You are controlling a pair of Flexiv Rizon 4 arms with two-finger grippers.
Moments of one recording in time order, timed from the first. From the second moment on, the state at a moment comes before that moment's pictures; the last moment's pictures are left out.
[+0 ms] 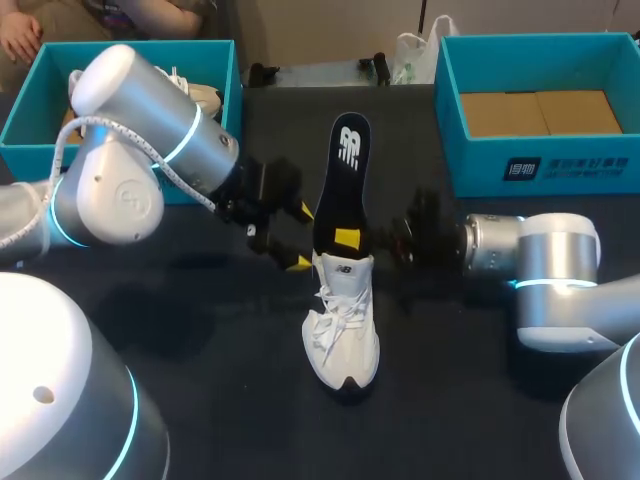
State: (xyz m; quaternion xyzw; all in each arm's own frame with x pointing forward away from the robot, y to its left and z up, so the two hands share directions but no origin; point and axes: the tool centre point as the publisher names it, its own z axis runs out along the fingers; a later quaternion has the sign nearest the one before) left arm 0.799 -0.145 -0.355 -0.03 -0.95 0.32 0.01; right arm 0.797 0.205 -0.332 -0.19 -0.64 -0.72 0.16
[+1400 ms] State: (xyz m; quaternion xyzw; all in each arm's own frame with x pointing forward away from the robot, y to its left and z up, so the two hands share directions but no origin) left arm 0.808 -0.142 -0.359 -0.04 -0.95 0.31 -0.01; right arm 0.789 0.206 -0.344 -0.26 -0.66 -0.68 0.19
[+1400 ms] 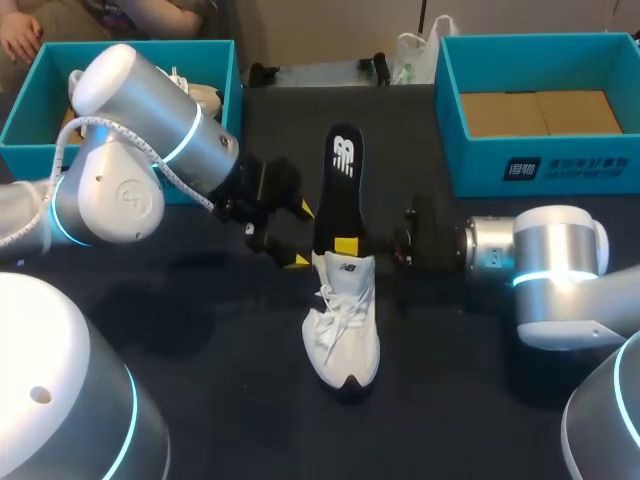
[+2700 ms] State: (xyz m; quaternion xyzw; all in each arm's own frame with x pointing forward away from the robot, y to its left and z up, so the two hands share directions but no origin) left arm 0.805 -0.147 -0.360 -0.05 -0.95 0.32 0.00; right arm 0.813 0.202 -0.310 -0.23 -0.70 -0.66 0.16
